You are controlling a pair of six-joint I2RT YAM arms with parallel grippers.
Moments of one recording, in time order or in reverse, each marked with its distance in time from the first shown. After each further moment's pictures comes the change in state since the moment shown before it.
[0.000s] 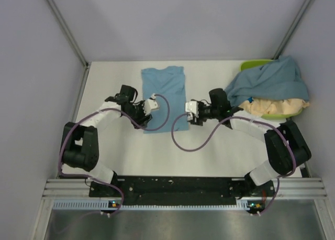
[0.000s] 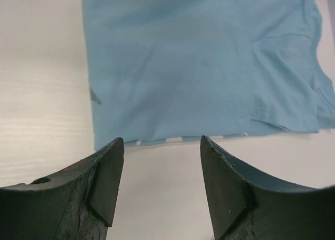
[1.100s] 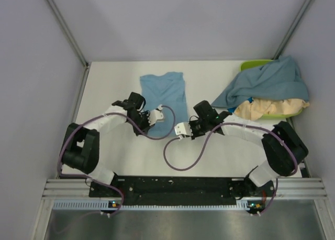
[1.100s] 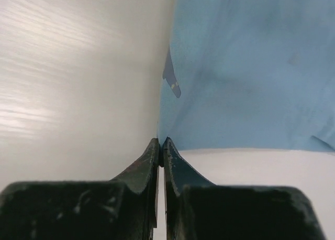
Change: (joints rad) left arm -0.124 0.053 -0.091 -0.039 -0.126 -0.011; right arm 0.227 0.081 0.005 -0.312 0.299 -0.317
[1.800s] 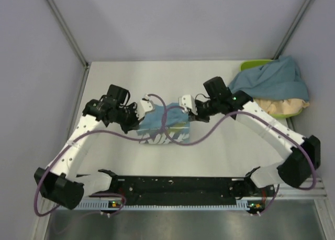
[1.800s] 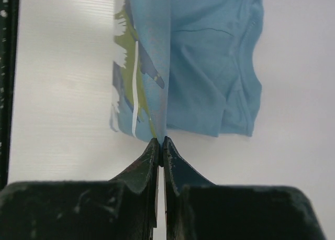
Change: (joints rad) left arm -0.011 -0.480 0.199 -0.465 0.032 -0.132; right arm -0.015 -0.279 0.344 -0.513 -0.152 0.280
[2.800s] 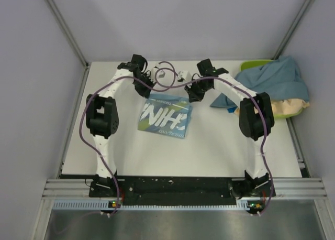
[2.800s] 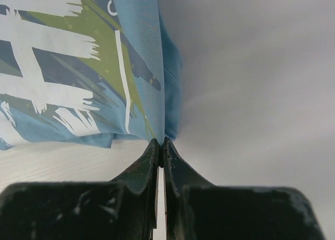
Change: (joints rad) left arm 0.132 0.976 0.675 0.208 -0.117 -0.077; right arm -0.260 0.755 0.504 0.049 0.048 0.187
